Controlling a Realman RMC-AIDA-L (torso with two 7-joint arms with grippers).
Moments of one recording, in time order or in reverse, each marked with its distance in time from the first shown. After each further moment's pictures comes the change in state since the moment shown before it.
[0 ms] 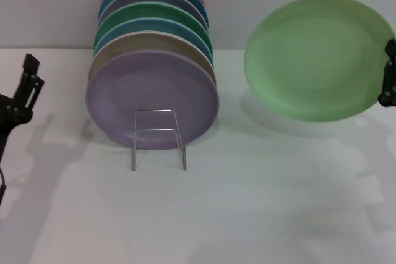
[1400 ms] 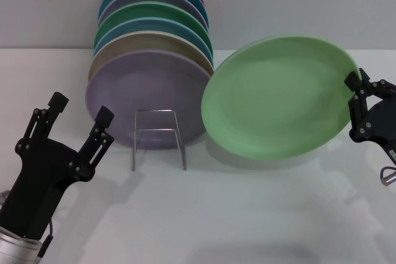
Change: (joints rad) left arm 0.083 -0.005 0.321 -0.064 0.001 0.115 0.026; right arm 0.149 -0.028 -0.163 -0.349 -0.020 -0.334 0.224
